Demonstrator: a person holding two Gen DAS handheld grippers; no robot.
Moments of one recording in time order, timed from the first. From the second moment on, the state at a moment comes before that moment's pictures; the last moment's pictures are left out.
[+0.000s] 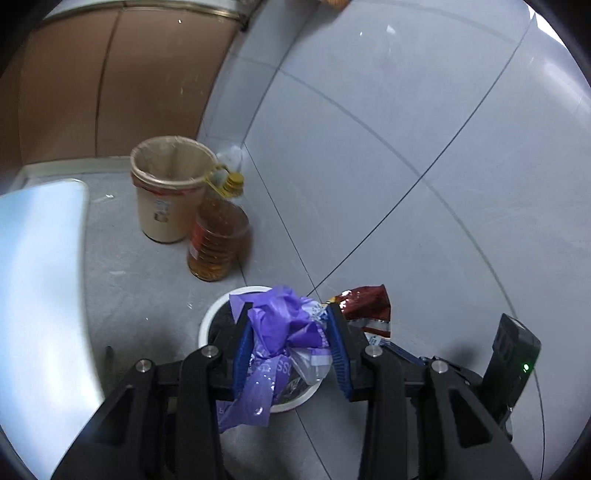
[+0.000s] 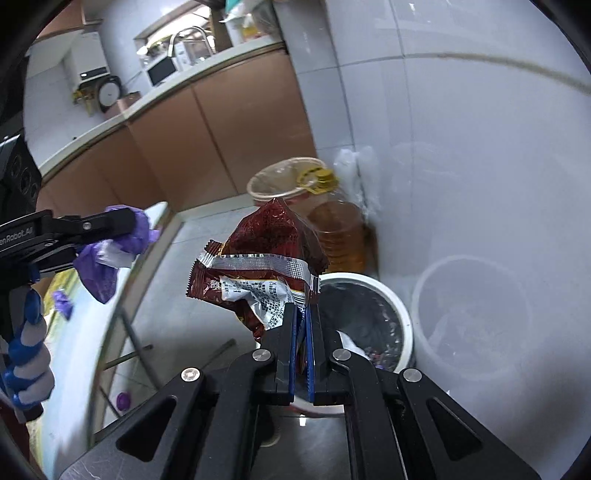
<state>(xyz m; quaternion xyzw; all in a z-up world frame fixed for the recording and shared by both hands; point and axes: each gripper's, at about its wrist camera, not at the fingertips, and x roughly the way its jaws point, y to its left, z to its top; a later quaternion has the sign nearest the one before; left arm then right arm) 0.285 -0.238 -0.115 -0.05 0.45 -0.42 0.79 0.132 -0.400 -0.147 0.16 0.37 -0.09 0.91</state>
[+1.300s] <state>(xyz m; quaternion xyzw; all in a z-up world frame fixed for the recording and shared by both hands) 0.223 -0.143 -0.064 -0.06 0.37 -0.27 0.89 0.110 -0.344 -0.082 0.11 0.31 -0.12 0.94</state>
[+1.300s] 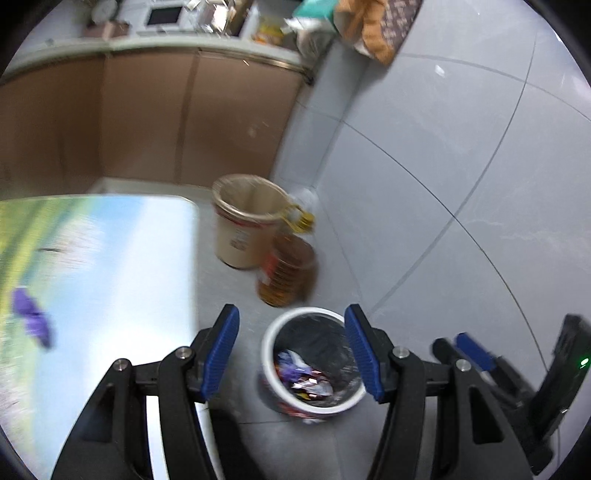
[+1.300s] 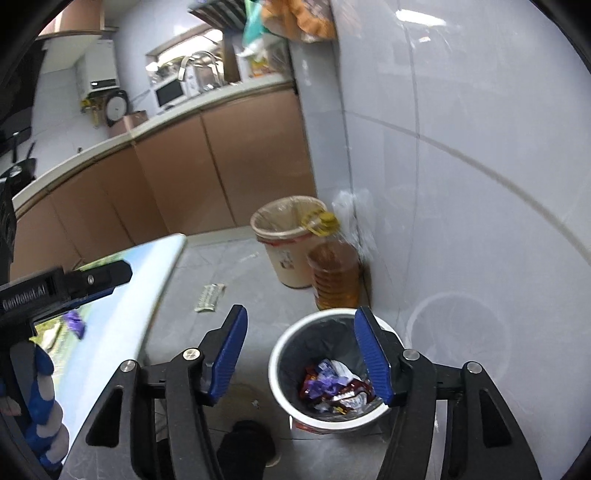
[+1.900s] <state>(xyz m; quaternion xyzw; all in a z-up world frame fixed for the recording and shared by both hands) 0.097 0.001 -0.005 -0.04 0.27 -0.07 0.96 0.049 -0.234 0.006 0.05 0.24 -0.02 0.97</state>
